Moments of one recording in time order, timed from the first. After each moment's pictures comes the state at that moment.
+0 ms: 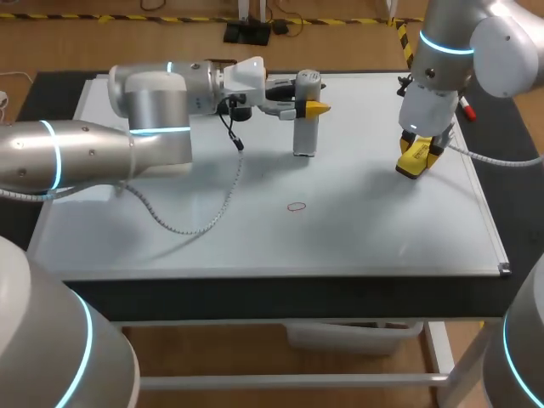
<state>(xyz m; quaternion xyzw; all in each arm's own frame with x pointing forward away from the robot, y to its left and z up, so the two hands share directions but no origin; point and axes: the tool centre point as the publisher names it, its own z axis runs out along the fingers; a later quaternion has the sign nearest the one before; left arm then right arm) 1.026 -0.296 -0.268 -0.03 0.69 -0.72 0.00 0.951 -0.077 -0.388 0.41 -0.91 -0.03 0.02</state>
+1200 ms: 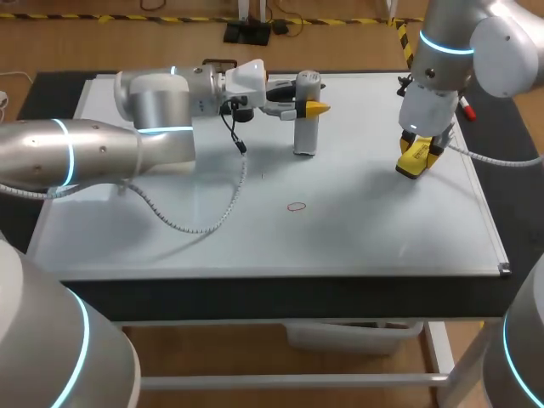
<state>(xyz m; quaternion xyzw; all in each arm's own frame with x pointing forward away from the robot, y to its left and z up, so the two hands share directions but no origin) 1.044 -0.298 -0.283 -0.03 0.69 -0.73 0.00 0.951 -0.077 -0.388 0.41 -0.91 -0.03 0.02</state>
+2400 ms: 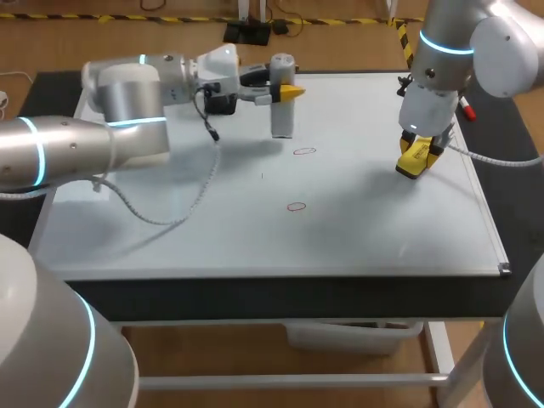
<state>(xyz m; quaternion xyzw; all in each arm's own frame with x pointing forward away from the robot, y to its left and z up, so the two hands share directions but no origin) 1.061 -0.237 -0.248 -0.03 0.68 -0.73 0.05 0.951 -0.077 -0.388 0.41 -0.91 -0.03 0.02</state>
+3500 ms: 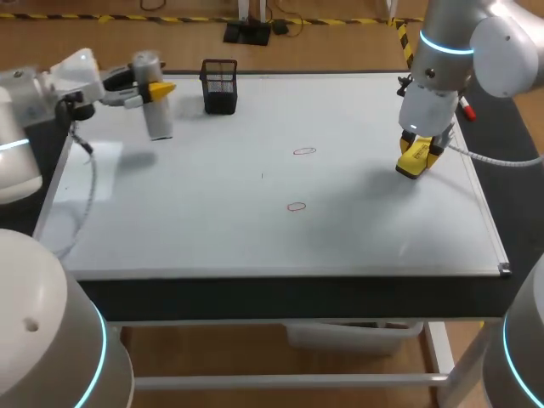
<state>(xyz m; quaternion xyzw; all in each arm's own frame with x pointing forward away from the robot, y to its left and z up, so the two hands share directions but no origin) 1.039 0.021 -0.226 -0.12 0.68 -0.71 0.15 0.951 -0.077 -0.388 0.41 -0.91 -0.03 0.02</state>
